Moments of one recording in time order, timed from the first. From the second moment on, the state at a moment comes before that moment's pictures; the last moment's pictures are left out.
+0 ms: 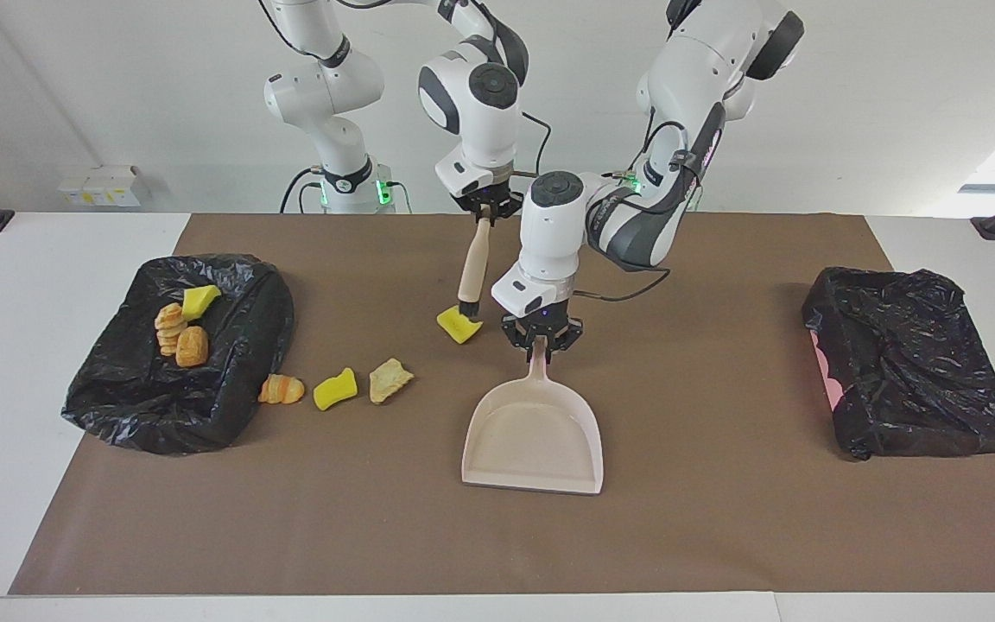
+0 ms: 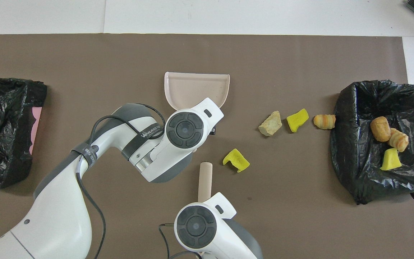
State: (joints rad) left arm -0.15 0.44 -0.57 -1.76 0.42 2.25 -0.71; right arm 0.36 -0.11 0.33 -2.16 0.16 1.86 0.84
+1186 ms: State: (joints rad) left arm -0.07 0.16 -0.35 -1.79 0.19 1.90 0.72; right arm -0.22 0.05 0.32 -2.13 -0.29 1.93 0.35
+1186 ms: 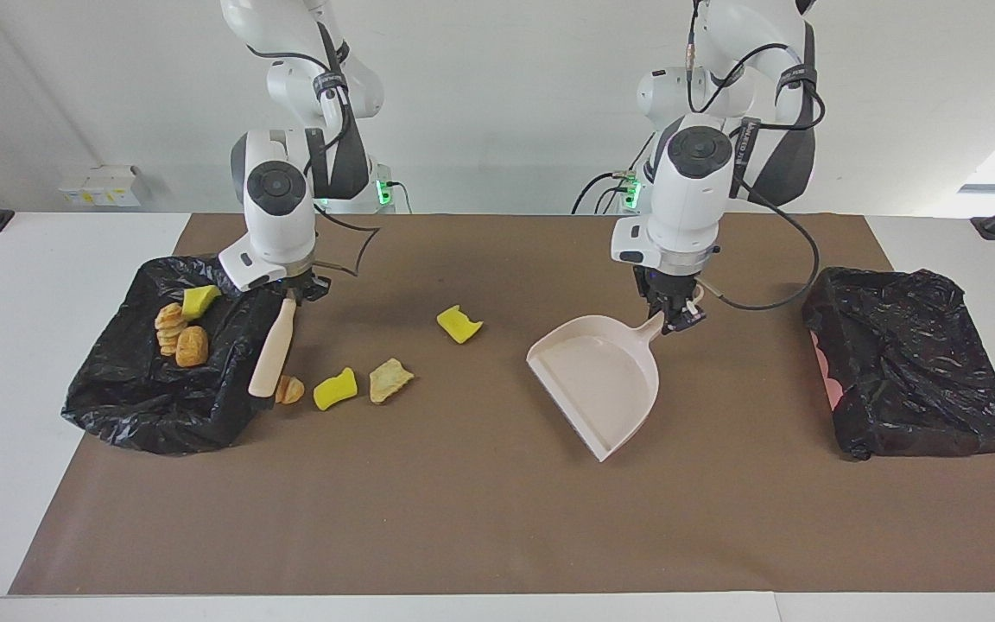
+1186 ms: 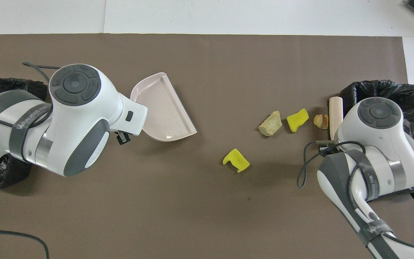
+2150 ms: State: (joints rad) left arm -0.12 0.00 -0.34 -2.21 0.16 2.20 0.94; right arm -0.06 0.16 0.34 -1.91 -0.13 1.79 0.35
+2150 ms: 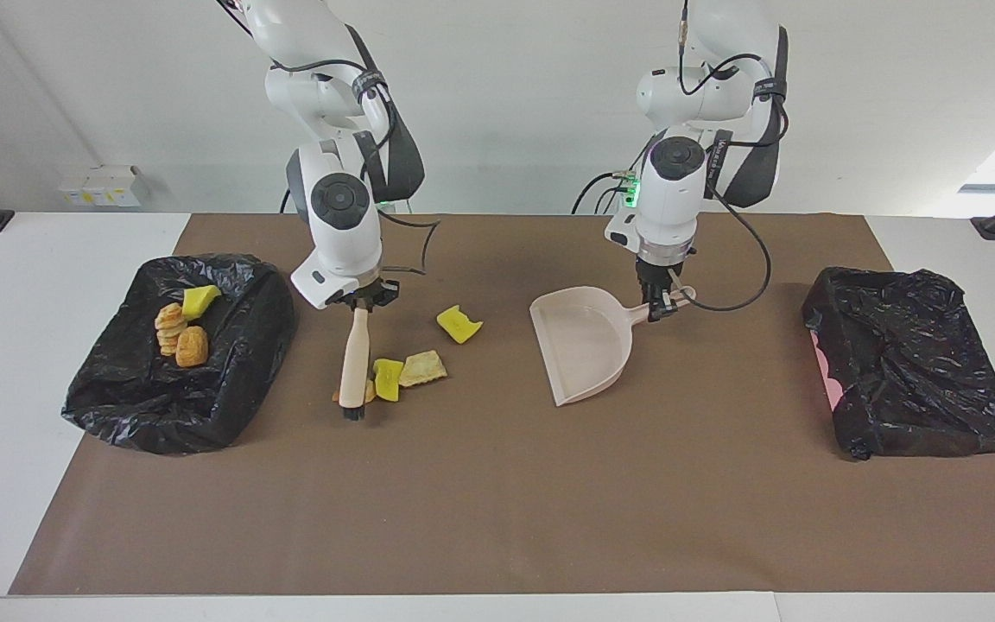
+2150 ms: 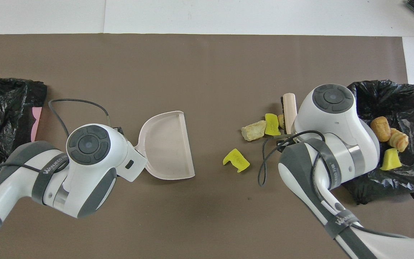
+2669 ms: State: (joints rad) left arm -0.18 0.02 -0.34 -2.25 0.16 2.26 0.85; right arm -0.19 0.18 0.32 -1.93 -0.19 1.88 0.20
